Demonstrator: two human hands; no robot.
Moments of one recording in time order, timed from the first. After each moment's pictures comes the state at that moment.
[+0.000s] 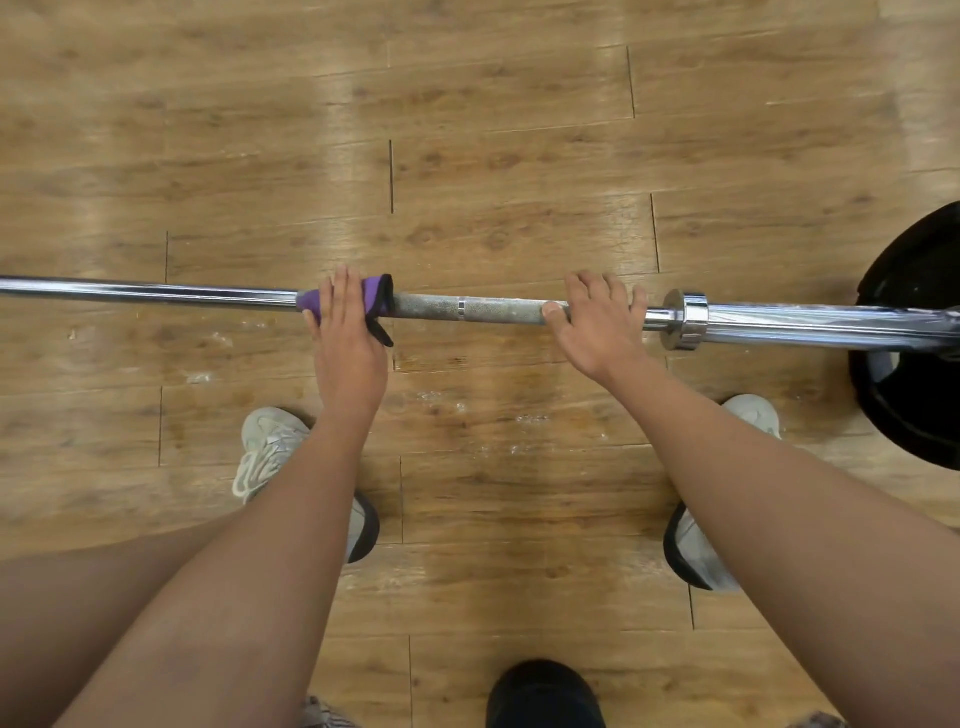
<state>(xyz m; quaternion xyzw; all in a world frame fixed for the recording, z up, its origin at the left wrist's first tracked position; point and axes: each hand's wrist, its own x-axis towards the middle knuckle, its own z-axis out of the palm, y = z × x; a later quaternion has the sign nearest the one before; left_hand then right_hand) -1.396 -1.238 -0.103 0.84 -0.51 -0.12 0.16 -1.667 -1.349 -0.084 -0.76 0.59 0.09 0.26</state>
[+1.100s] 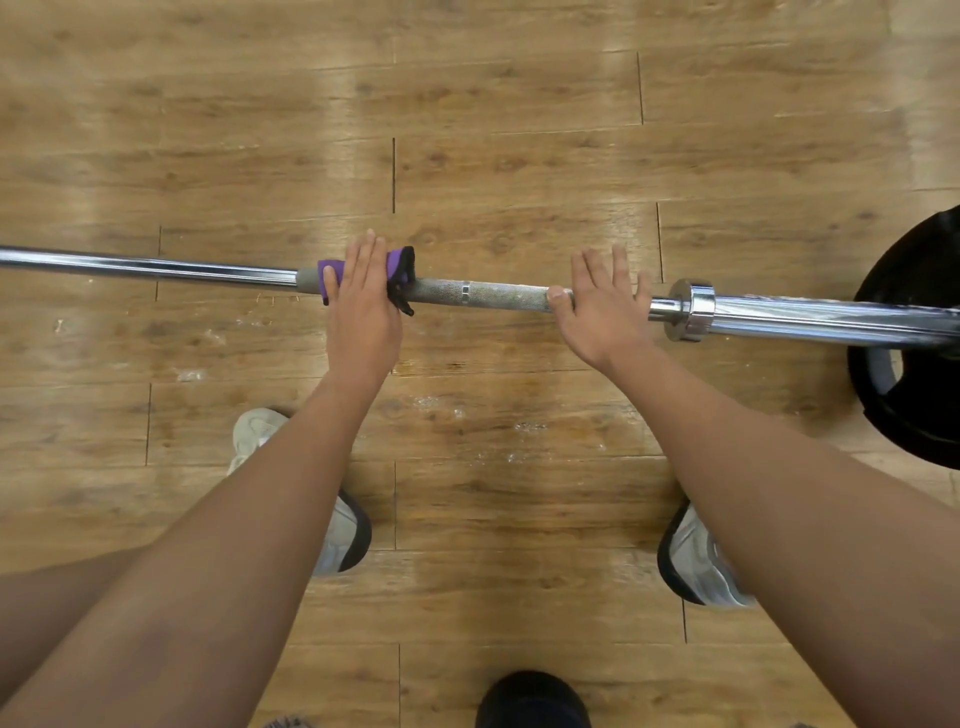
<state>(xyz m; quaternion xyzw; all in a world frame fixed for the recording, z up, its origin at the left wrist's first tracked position) -1.394 -1.281 -0.098 0.80 -0.56 -0.13 0.16 -1.662 -1.374 -0.084 -0.77 0.58 0.11 0.23</state>
